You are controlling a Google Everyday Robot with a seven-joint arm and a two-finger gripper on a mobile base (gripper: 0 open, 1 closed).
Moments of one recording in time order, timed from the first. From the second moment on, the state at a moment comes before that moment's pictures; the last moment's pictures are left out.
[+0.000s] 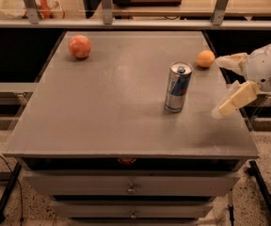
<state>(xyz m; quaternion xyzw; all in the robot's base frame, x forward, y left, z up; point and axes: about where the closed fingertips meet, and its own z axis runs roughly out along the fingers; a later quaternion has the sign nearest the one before) 0.515 -0.209 0.902 -0.54 0.73 0.21 0.37</state>
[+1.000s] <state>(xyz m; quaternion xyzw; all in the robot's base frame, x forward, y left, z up) 0.539 -0.192 0.898 -0.52 0.64 0.29 0.49</state>
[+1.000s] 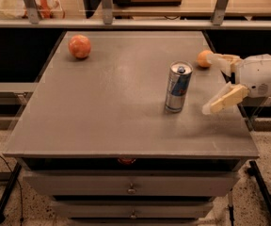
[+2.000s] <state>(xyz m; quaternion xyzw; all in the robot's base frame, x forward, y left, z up) 0.540 -0.153 0.892 -0.52 0.59 0.36 0.50</state>
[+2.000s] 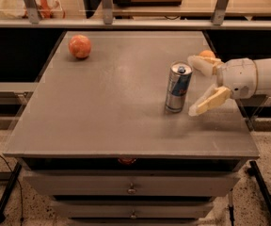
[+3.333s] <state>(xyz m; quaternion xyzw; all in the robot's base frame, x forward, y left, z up) 0.539 -0.130 0.877 -0.52 0.56 0.42 0.49</state>
